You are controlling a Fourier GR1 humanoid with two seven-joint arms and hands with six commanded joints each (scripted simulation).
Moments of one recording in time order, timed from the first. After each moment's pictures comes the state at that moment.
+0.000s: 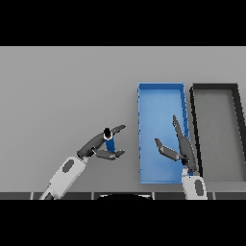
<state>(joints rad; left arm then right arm) -0.22 0.23 -0.54 -1.34 0.11 -0.21 -0.13 0.14 -0.10 0.13 -1.75 0.18 0.04 -0.05</state>
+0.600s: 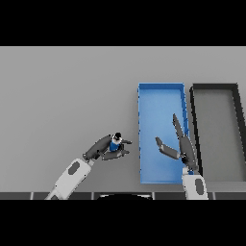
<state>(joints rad) -0.21 0.17 -0.57 -1.33 0.09 -0.17 -0.20 0.13 -0.11 0.12 -1.74 0.17 0.05 -0.04</state>
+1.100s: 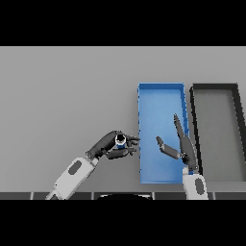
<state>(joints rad) -0.25 0.16 -0.58 -1.55 0.14 -0.15 -0.12 0.12 -0.11 0.12 -1.73 0.18 0.03 -0.04</state>
